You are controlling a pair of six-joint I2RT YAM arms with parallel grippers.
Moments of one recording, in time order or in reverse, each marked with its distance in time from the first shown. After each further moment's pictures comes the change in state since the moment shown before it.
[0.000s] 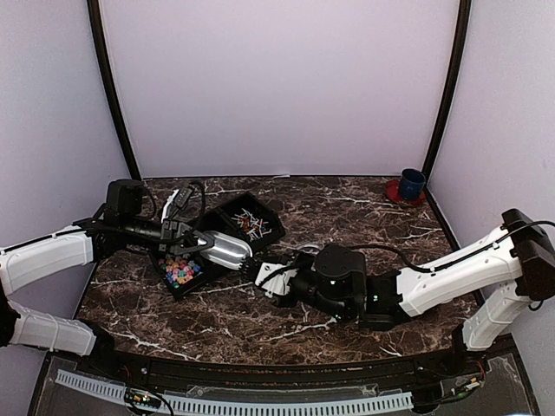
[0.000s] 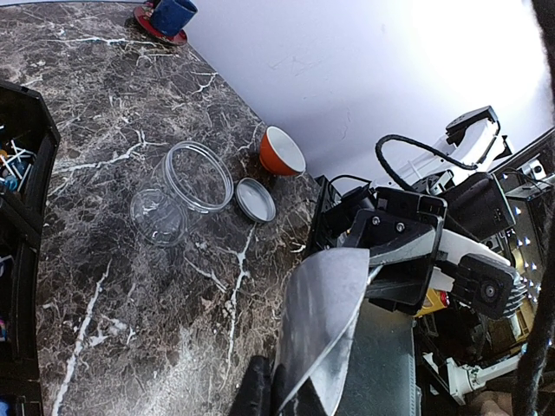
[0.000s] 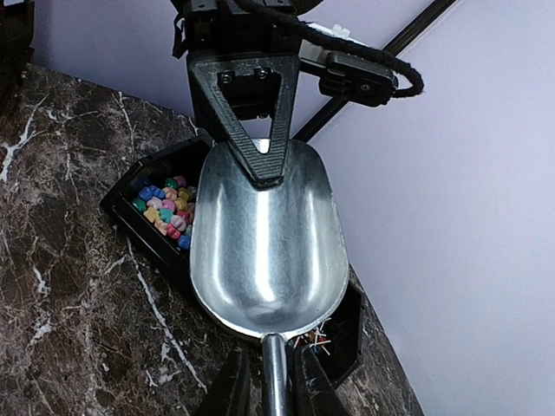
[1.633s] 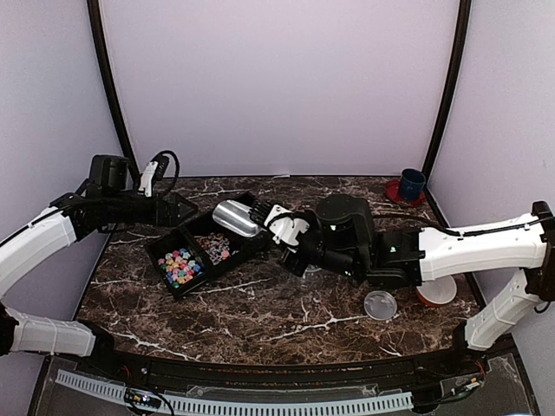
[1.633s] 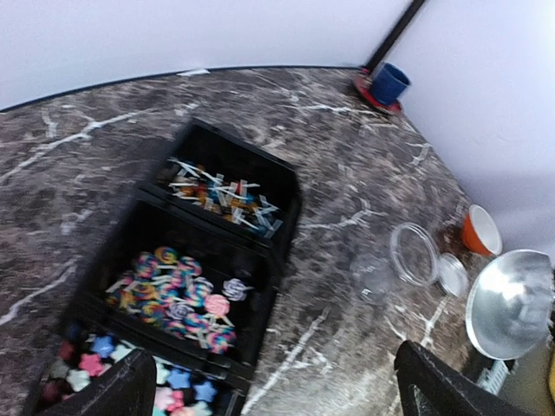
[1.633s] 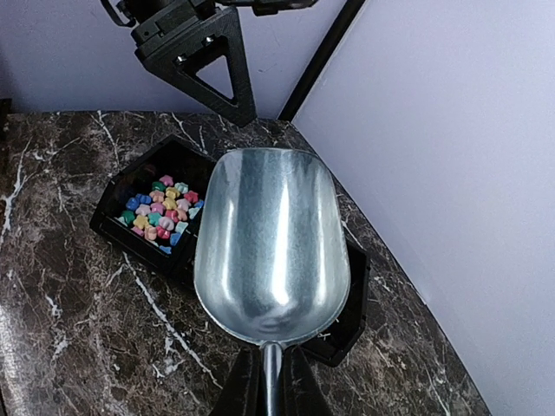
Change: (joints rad) left arm 0.050 -0.058 0.212 -0.328 -0.623 0.176; right arm -0.113 -0.098 0.212 -0.438 -0.066 0.264
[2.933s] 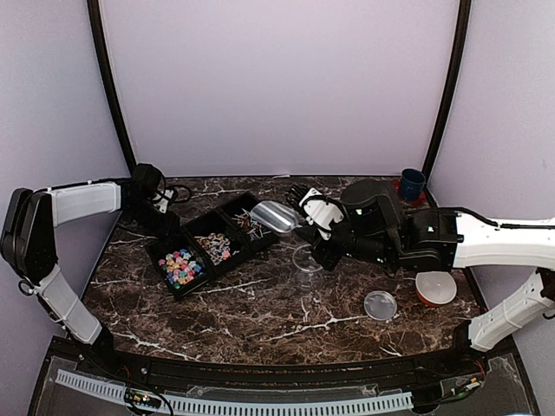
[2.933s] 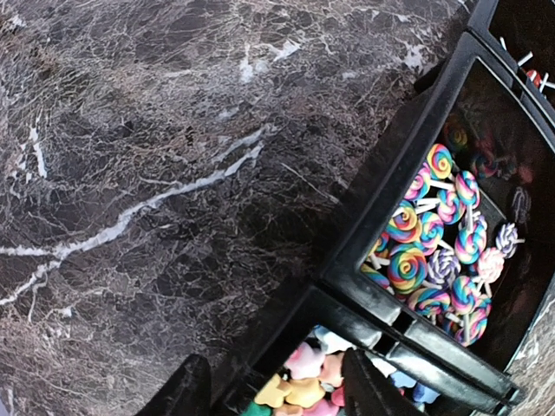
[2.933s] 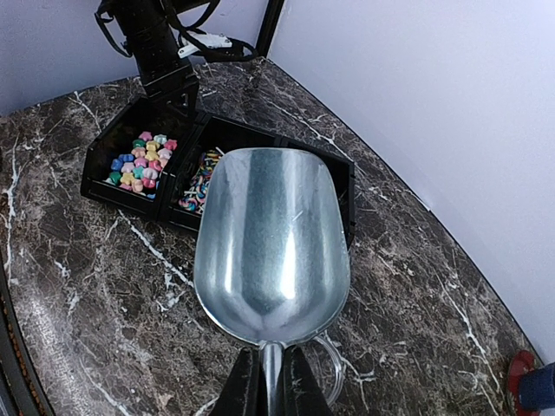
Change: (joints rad) left arm 0.132 0.529 0.196 -0.215 -0.338 0.166; right arm -0.057 -0.161 0.030 -0.371 0.029 0.257
